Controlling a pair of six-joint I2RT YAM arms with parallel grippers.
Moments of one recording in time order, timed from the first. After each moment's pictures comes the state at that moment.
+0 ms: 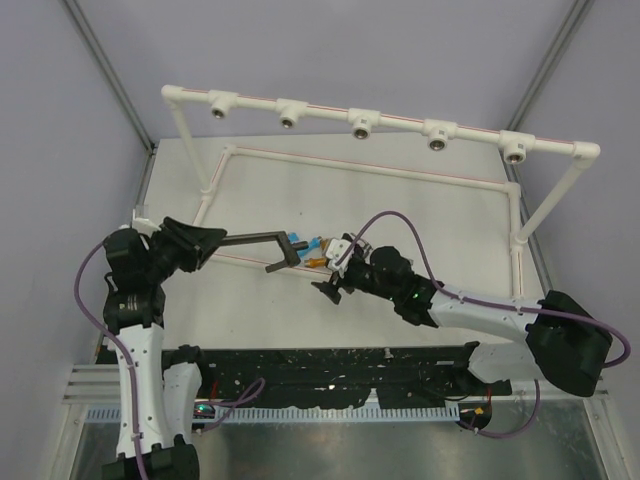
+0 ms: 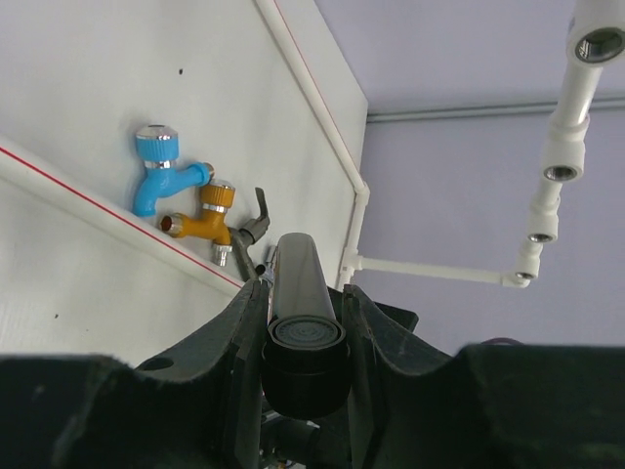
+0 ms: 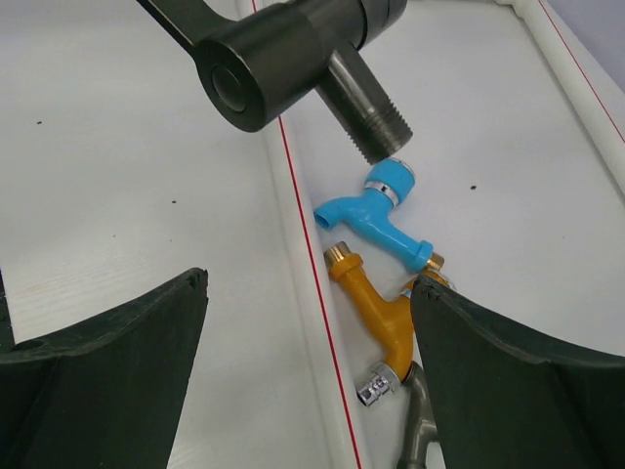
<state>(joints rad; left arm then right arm) 0.26 0.67 0.77 -0.49 0.66 -1.02 0.93 1.25 0.55 0.46 -0.12 -0.28</state>
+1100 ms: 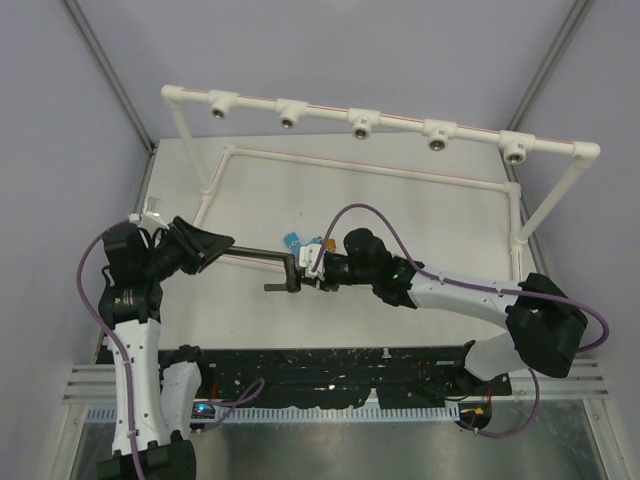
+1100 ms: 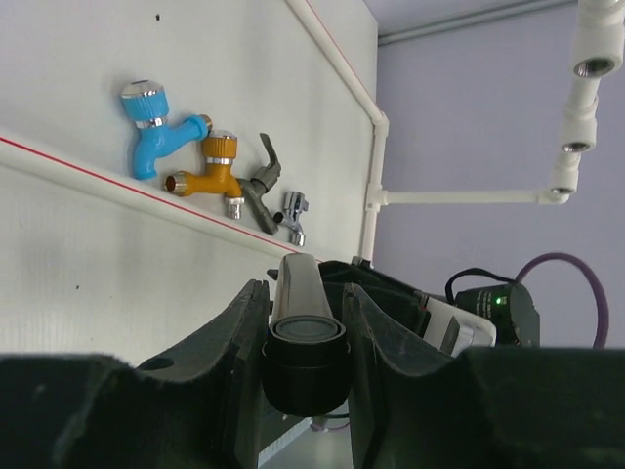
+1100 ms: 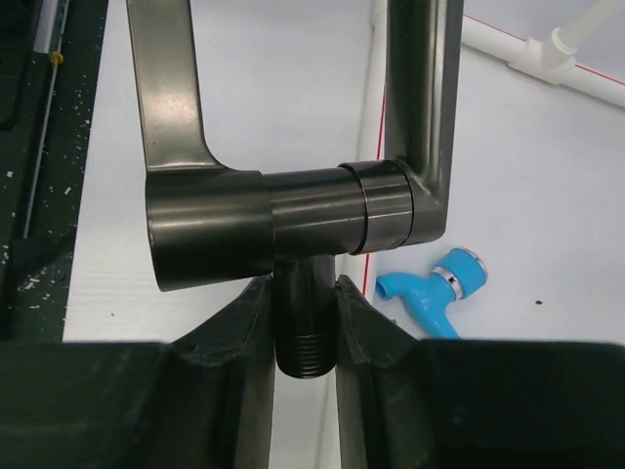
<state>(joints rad) 0.24 0.69 0.82 -0.58 0.80 -0.85 0.93 1.41 0.80 0.25 -0.42 -0.49</state>
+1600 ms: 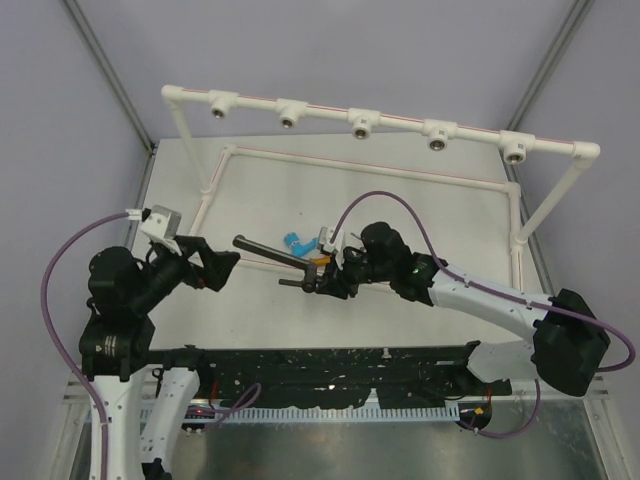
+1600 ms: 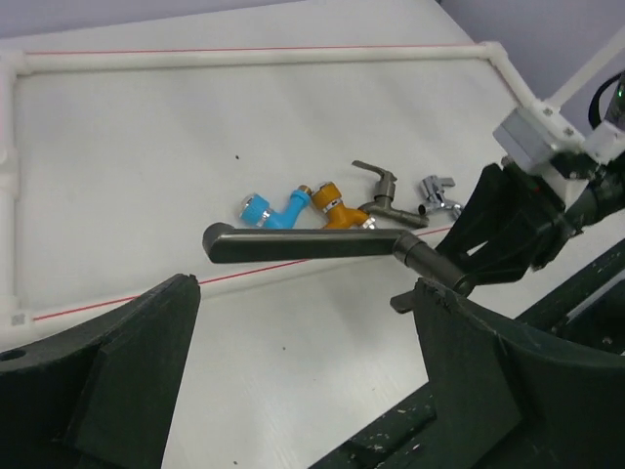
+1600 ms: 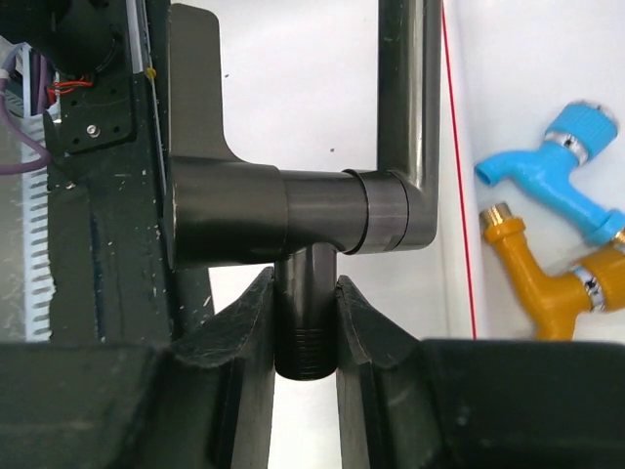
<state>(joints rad) 0.03 0.54 1.01 -0.72 0.56 -0.17 0.86 1.29 0.79 0.02 -0.51 -0.15</state>
